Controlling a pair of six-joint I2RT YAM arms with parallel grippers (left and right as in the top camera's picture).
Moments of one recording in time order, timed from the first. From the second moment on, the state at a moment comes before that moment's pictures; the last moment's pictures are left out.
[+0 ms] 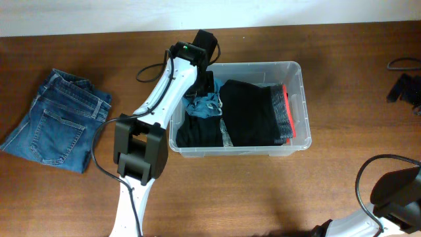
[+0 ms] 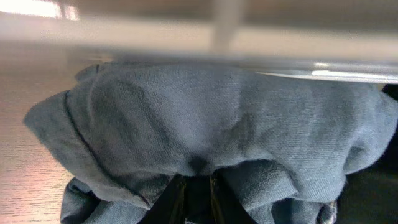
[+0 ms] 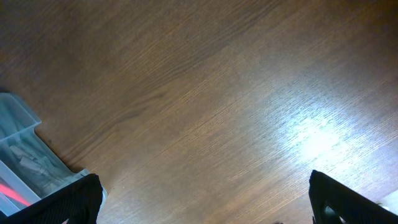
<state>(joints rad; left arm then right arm) -0.43 2.37 2.19 -1.21 -0.04 -0.46 -0.61 1.84 2.00 -1.50 0.00 0.05</state>
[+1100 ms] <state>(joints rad) -0.04 1.90 2.35 -1.59 -0.15 -0.44 -0.61 1.84 2.00 -1.50 0.00 0.05</state>
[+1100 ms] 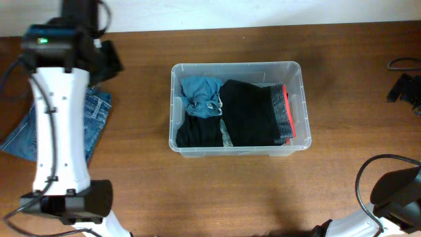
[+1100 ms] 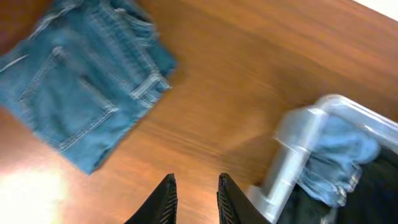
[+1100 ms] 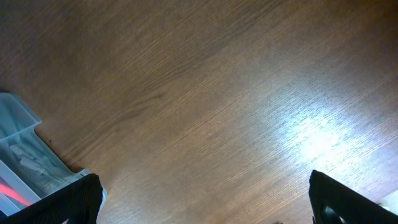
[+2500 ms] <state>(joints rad) 0.84 1.85 1.37 -1.00 0.41 -0.26 -0.61 1.84 2.00 -1.50 0.00 0.05</state>
